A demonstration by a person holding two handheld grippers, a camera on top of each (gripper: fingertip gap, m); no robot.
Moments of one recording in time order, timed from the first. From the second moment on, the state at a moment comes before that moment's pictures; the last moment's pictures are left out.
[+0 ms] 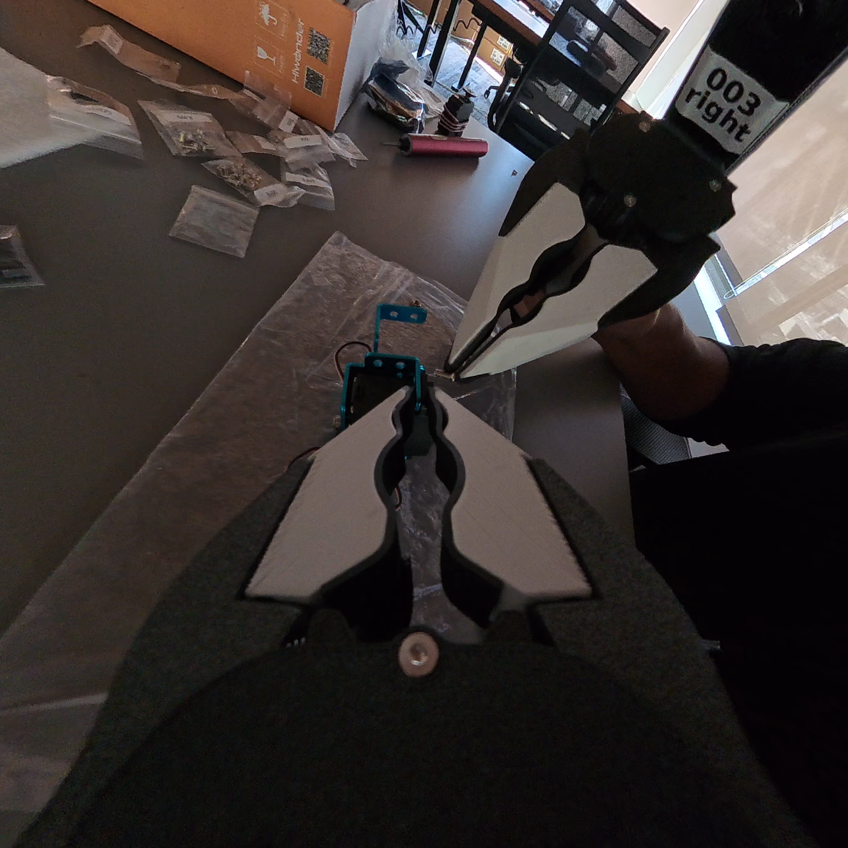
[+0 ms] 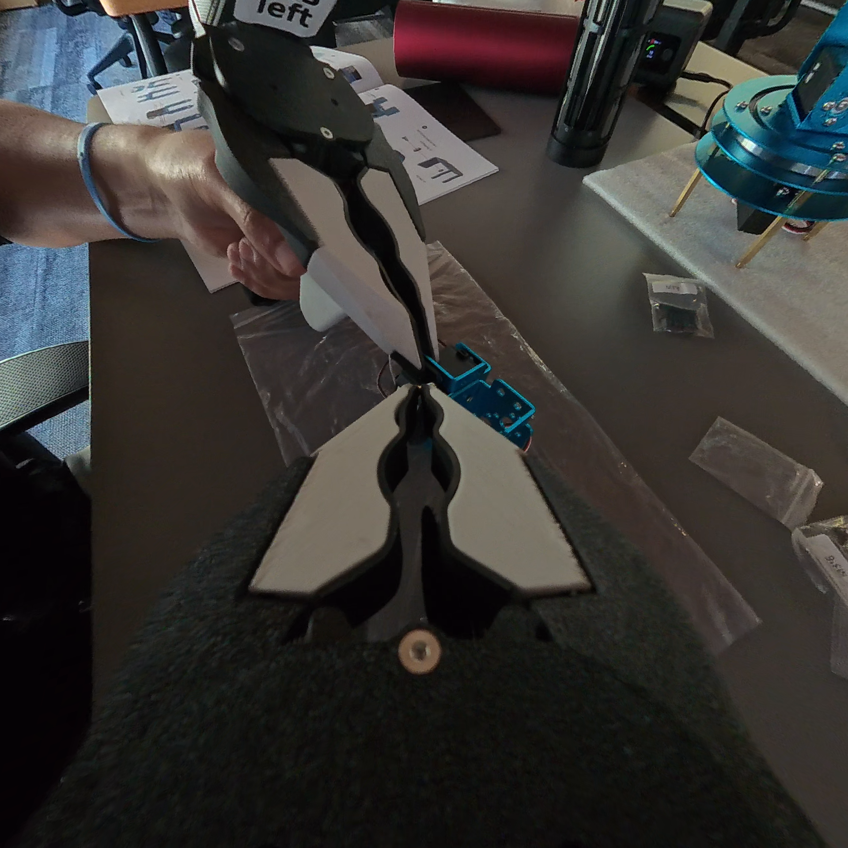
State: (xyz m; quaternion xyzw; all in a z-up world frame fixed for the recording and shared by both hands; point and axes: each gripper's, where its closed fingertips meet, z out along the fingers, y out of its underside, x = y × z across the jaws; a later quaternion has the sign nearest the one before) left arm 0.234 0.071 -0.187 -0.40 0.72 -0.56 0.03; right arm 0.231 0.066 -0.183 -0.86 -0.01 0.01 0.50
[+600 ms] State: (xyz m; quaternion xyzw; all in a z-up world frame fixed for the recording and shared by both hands) left arm 0.245 0.085 -0.186 -0.46 0.66 -0.59 -0.04; right arm 0.245 0.085 -0.182 -0.87 0.01 -0.05 0.49
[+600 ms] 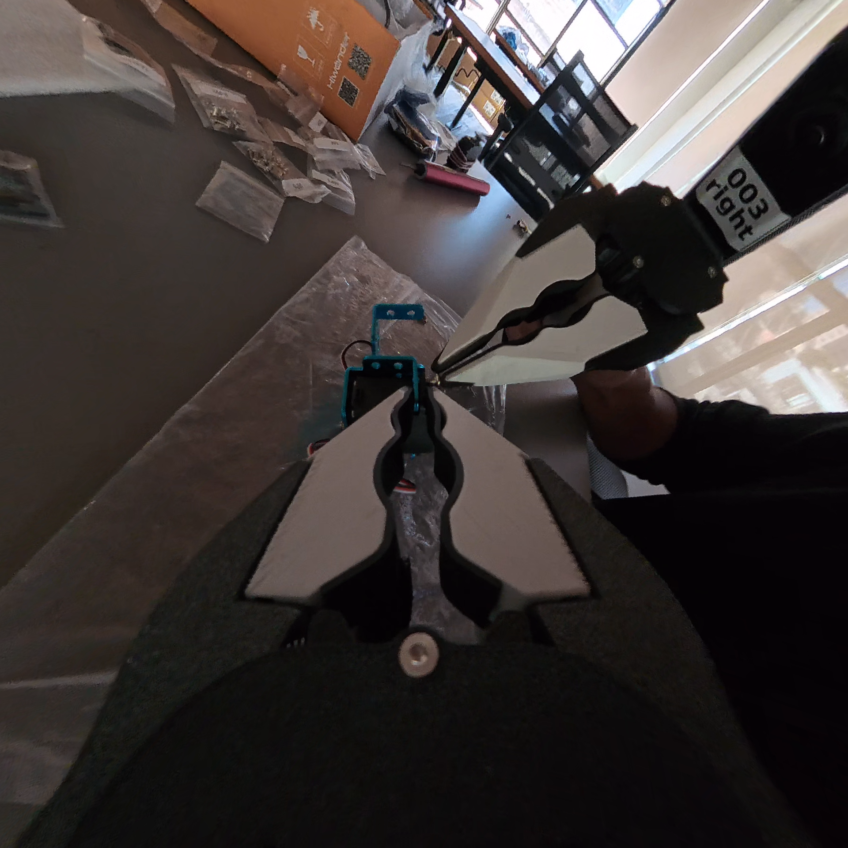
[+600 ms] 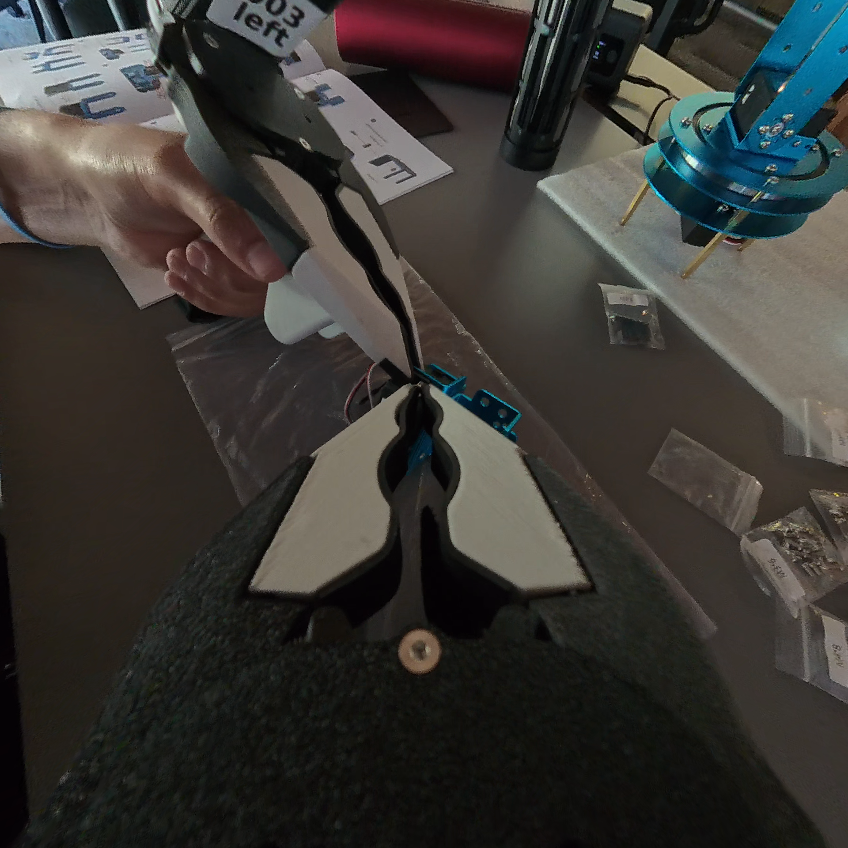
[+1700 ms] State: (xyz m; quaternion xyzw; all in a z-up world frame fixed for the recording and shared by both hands) left arm 0.251 0.093 -0.188 -0.50 0.62 -0.60 -0.07; right arm 0.255 0.093 -0.184 -0.86 0.00 -0.07 0.51
